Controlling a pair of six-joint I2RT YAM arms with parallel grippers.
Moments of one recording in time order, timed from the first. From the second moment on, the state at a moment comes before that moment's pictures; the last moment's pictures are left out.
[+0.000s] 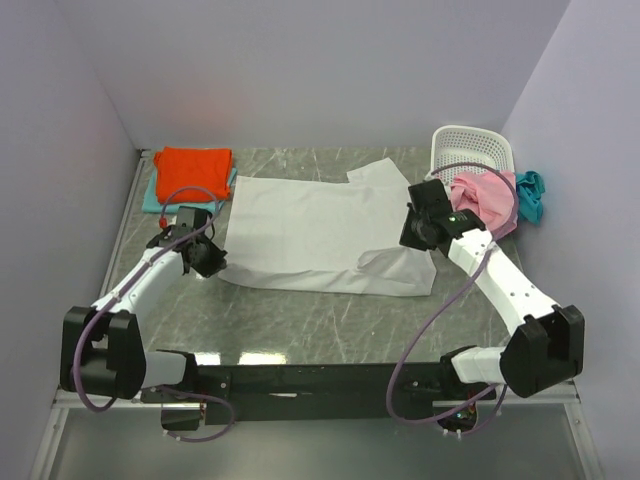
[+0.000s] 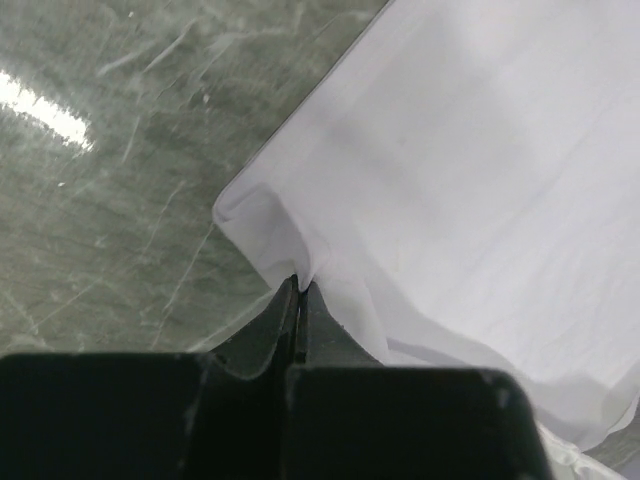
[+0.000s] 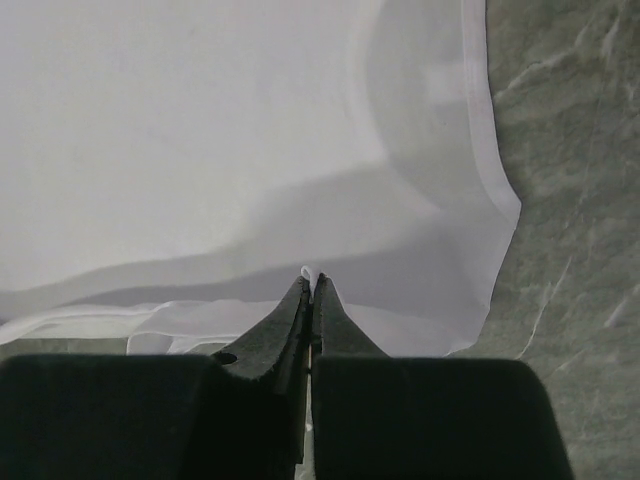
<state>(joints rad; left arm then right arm) -0.13 1.28 0.79 -0.55 -0.06 -0.94 0.33 1.29 1.08 -0.74 0.19 0.55</state>
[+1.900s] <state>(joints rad) -0.11 1.78 1.20 -0.50 -0.14 -0.83 0.22 1.98 1.63 -0.66 0.20 0.17</state>
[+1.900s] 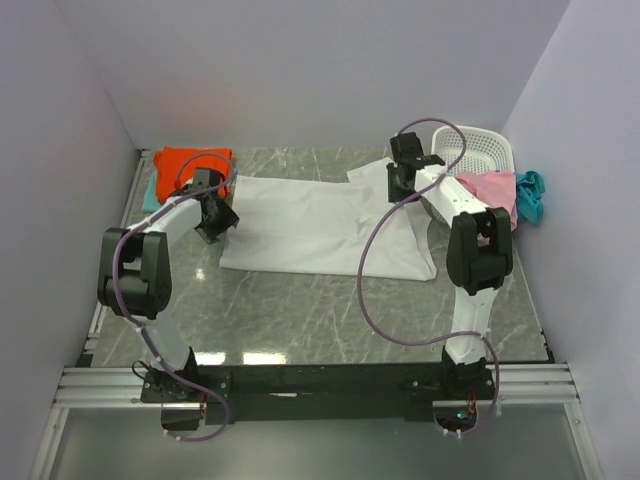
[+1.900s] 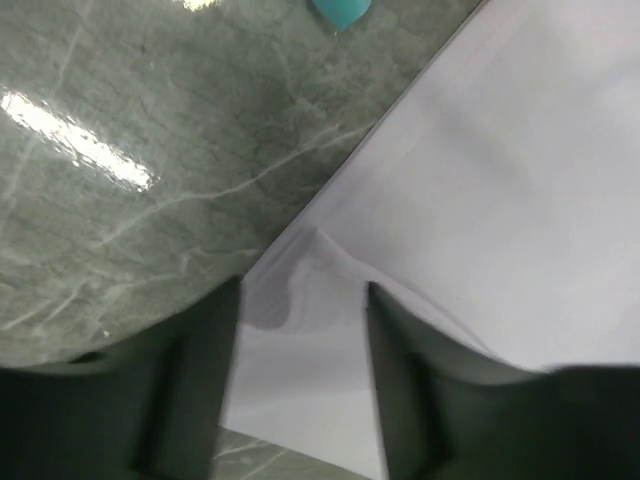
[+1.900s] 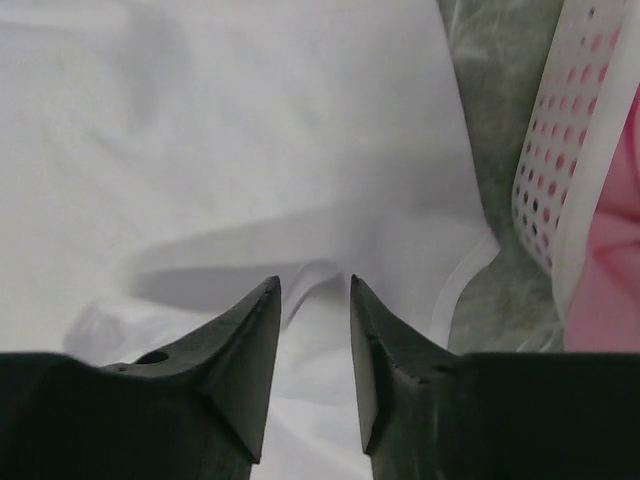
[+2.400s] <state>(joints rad) -0.15 1.62 1.20 -0.51 -0.14 -0.83 0.23 1.71 1.41 -0.63 0.16 0.26</state>
